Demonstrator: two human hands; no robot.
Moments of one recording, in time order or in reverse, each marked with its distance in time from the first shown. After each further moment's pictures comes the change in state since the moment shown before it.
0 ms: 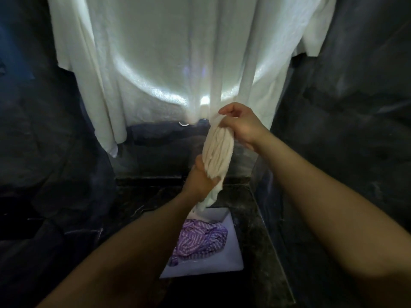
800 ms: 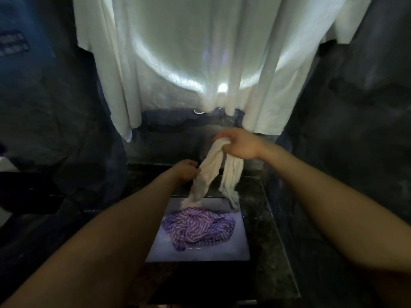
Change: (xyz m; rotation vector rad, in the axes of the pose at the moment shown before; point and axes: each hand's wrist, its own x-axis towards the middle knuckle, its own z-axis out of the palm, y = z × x) left_hand 0.000 -0.026 -0.074 -0.008 -0.224 -0.426; right_hand -0.010 0.045 0.037 -0.698 -0.474 -0.147
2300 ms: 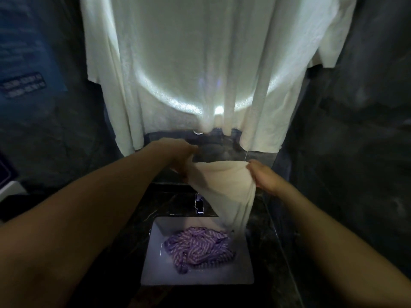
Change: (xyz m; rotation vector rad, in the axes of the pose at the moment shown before) left_hand -0.047 0.119 -0.067 1.416 0.106 0.262; right_hand -0.040 0.072 0.023 0.709 0.203 0.397
